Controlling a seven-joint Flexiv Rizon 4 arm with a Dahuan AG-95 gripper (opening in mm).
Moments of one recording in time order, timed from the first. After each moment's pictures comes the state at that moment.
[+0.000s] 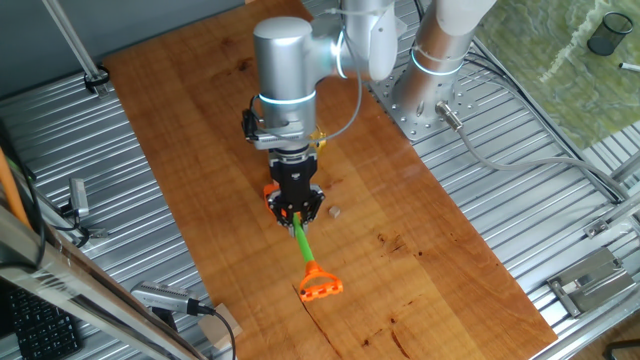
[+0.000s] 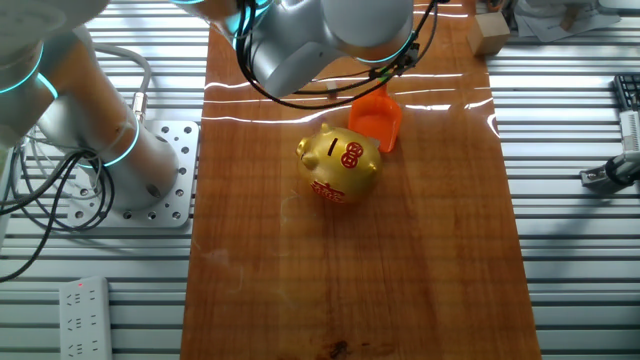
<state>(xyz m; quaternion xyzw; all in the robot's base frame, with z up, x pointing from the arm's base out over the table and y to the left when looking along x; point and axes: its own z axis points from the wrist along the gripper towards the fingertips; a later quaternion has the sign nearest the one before) 0.487 0.211 0.069 -0.60 0.75 0.13 0.23</state>
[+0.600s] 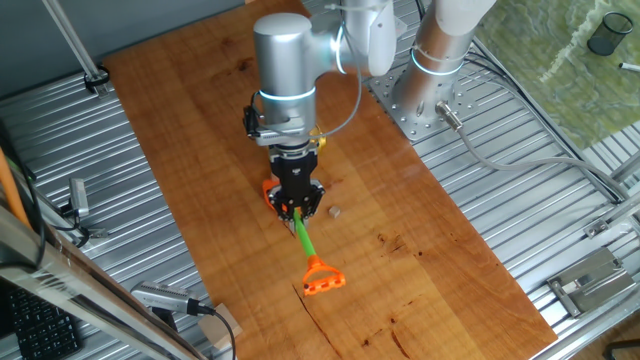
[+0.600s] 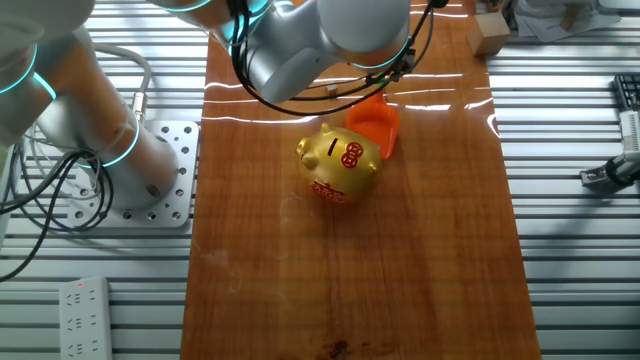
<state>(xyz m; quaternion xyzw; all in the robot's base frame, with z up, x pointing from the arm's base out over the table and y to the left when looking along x) 0.480 0.202 0.064 -0.61 0.75 0.13 0.23</state>
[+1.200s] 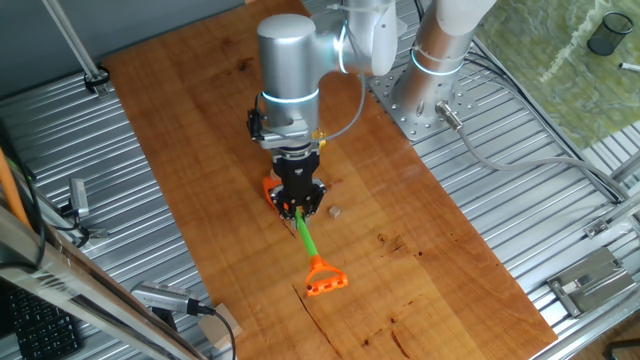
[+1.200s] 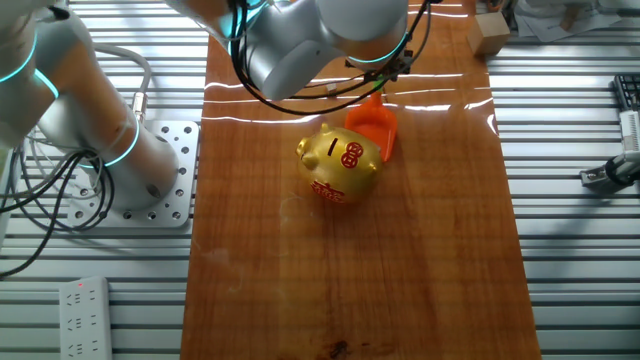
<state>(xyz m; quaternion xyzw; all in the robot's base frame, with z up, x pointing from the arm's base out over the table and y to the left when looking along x) 0.477 0.198 0.056 -0.62 0.75 0.11 0.21</state>
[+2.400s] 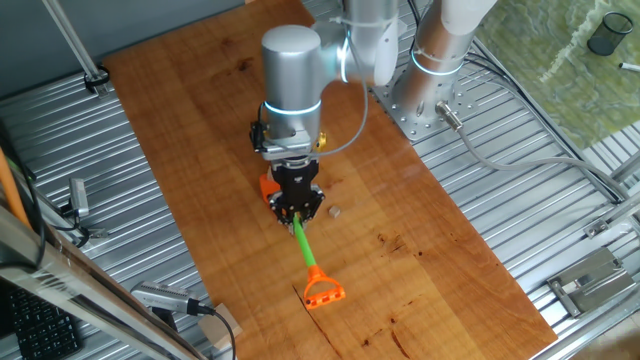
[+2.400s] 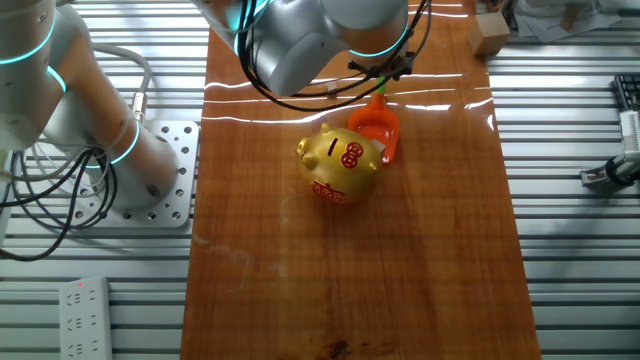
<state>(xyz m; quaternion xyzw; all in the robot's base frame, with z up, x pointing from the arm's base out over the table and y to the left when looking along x) 0.486 0.201 0.046 -0.62 0.75 0.09 0.19</state>
